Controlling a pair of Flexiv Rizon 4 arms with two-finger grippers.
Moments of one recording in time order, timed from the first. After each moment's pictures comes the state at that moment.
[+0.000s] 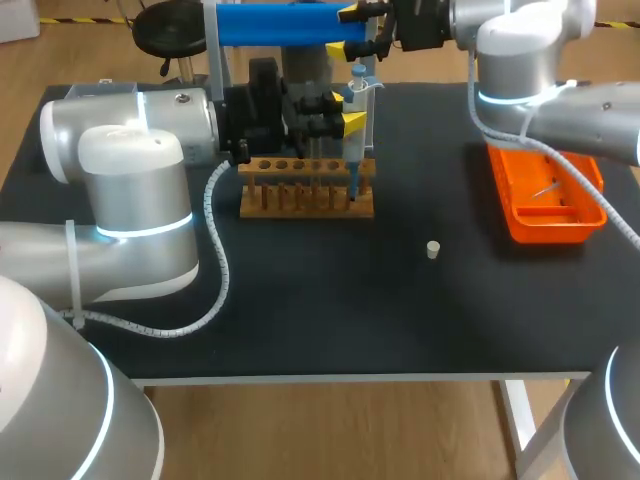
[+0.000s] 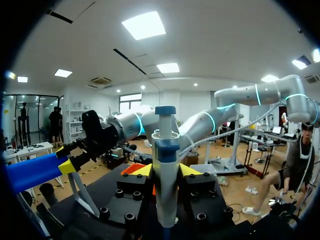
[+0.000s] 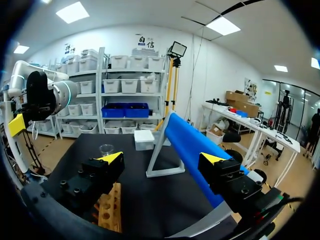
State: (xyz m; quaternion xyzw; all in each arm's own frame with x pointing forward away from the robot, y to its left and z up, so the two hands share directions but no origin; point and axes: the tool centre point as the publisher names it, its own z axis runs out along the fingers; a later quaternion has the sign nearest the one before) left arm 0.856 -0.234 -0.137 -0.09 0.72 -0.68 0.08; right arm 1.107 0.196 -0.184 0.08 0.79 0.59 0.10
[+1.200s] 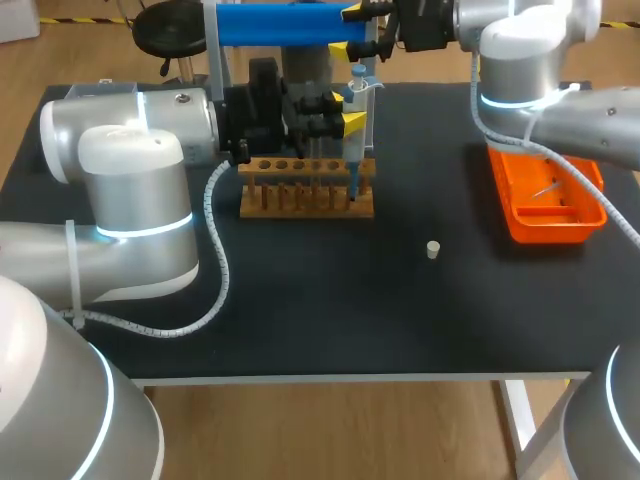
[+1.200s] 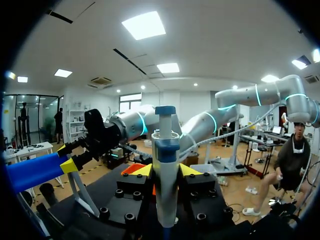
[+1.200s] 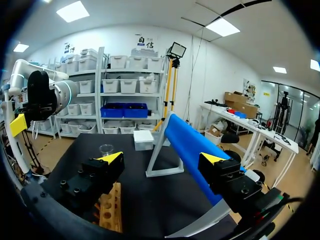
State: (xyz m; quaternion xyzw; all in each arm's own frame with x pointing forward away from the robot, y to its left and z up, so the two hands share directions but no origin) left arm 0.856 -0.234 -0.137 -0.09 0.72 -0.68 0.08; right arm 1.102 0.193 -0.181 0.08 0.79 0.59 0.10
